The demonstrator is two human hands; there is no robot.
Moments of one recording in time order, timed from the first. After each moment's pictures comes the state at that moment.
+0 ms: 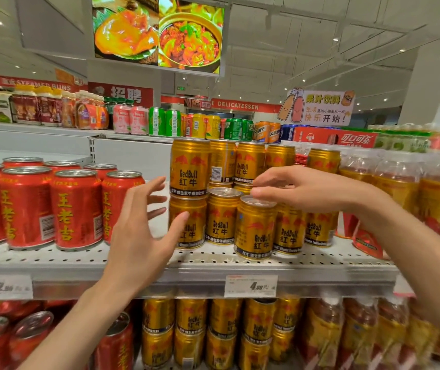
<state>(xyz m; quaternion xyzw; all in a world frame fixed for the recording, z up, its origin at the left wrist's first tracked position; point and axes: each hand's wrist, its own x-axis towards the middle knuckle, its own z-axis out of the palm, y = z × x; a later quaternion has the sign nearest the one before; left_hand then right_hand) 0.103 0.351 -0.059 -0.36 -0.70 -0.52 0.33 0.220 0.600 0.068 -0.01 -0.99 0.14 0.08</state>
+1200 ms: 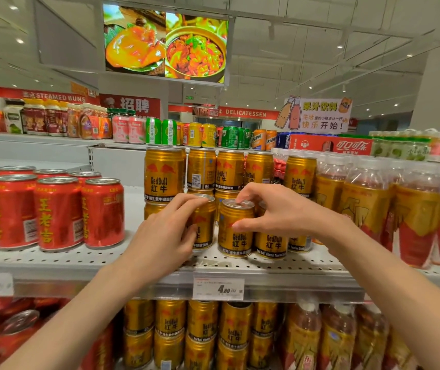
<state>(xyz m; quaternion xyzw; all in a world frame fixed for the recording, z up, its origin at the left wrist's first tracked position) 0.131 0.403 -0.036 -0.45 -0.79 -0.29 0.29 0.227 0.622 0.041 0.03 -0.98 0.10 0.15</state>
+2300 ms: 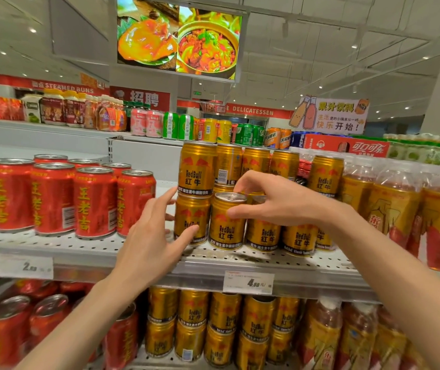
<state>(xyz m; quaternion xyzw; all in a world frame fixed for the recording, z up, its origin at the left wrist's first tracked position) 0.111 0.348 -0.069 -0.32 -0.80 -0.41 0.29 0.203 0.570 0.051 0.04 -0.99 0.10 0.13</state>
